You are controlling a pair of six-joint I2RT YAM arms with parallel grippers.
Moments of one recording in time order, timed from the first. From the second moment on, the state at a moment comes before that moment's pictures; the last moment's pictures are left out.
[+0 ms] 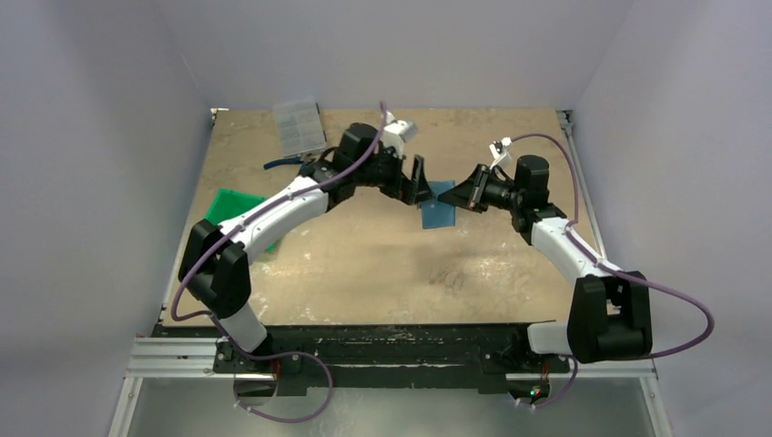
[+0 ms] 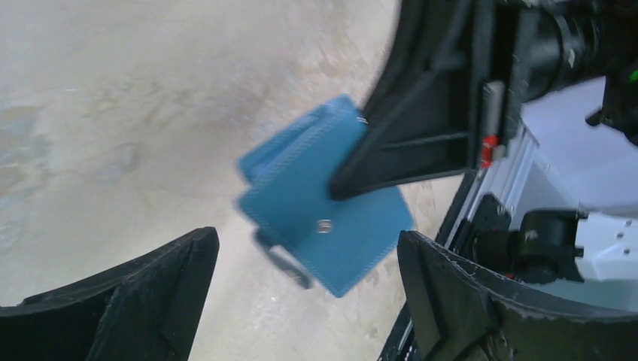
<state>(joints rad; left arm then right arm) -0.62 1.67 1.38 -0.17 0.47 -0.35 0.11 1.34 0.79 0.15 -0.83 0.70</state>
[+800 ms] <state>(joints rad) -0.66 1.76 1.48 -0.37 0.42 -0.25 0.11 1.31 0.87 -0.01 -0.80 0.60</state>
